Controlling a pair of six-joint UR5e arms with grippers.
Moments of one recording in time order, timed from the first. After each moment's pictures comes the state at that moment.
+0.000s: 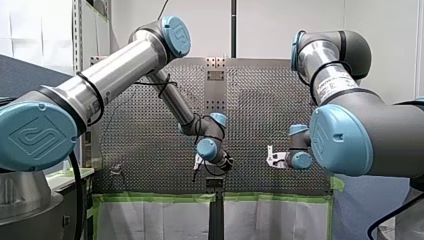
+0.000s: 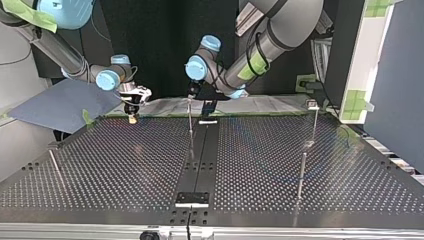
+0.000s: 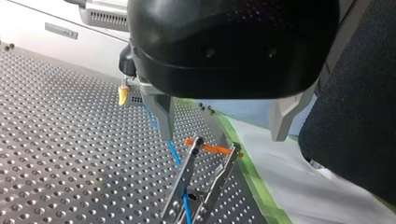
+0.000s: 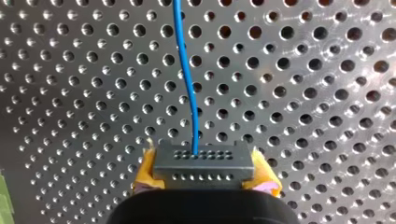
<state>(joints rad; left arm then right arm) -0.64 -2.45 -1.46 -2.78 -1.76 -1.62 1.77 -0.63 1.50 -0.70 1.38 1.55</state>
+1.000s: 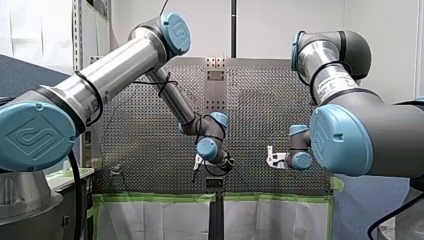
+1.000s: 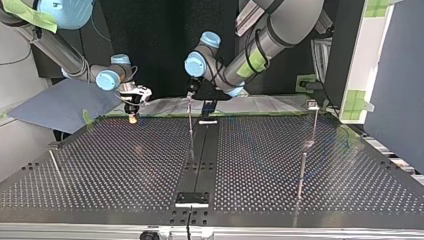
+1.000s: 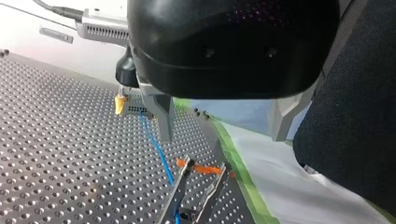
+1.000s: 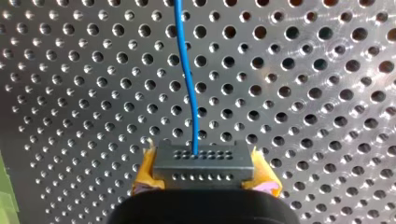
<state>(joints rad) -0.66 -2.43 -1.49 -2.78 -1.77 -1.62 1.77 -0.63 1.50 -0.70 1.38 1.55</state>
